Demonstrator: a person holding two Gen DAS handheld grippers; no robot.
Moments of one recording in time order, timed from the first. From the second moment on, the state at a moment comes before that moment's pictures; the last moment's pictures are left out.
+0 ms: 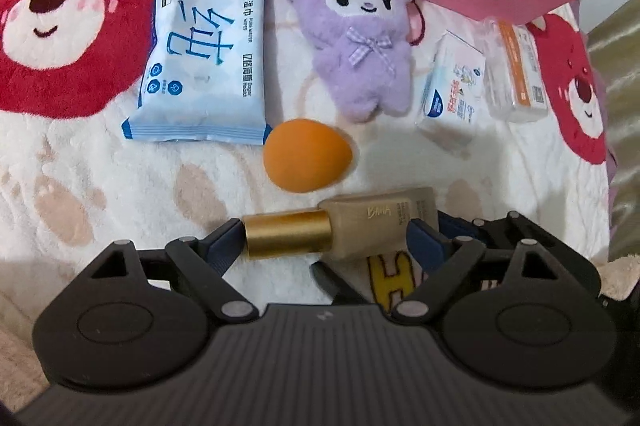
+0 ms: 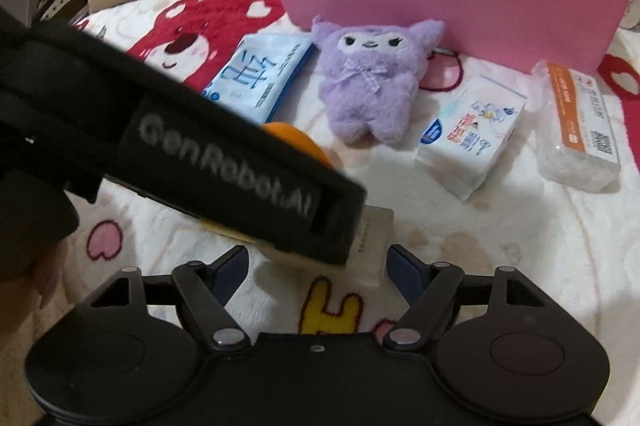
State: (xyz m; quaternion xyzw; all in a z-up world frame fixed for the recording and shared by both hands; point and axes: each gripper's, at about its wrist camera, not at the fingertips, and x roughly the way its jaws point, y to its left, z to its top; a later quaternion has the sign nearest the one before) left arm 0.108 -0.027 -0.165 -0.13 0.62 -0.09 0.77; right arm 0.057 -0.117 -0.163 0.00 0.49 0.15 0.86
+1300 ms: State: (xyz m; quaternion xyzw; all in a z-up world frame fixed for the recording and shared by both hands) left arm 0.083 -0.023 -0.157 -0.17 0.53 -0.09 0.83; right arm 0.040 -0.123 -0.162 -0.03 0.45 0.11 0.88
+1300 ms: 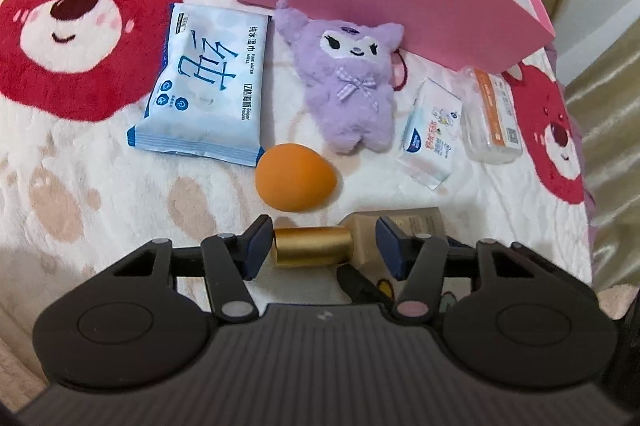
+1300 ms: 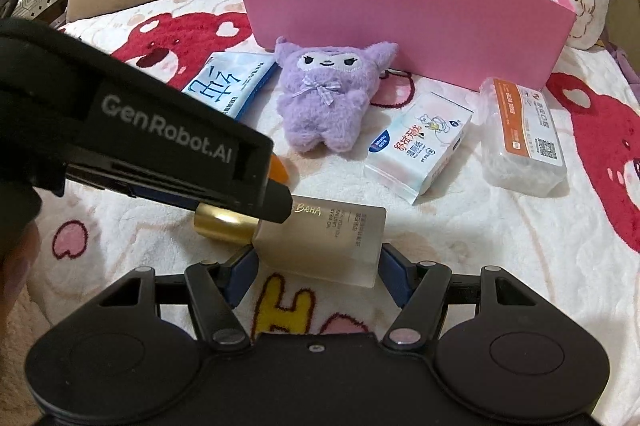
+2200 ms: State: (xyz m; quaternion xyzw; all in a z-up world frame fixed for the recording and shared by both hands) left arm 0.098 -0.017 0.015 -0.07 0.39 -0.16 0.91; right arm 0.070 -0.140 -0.015 -0.03 0.30 0.13 0.94
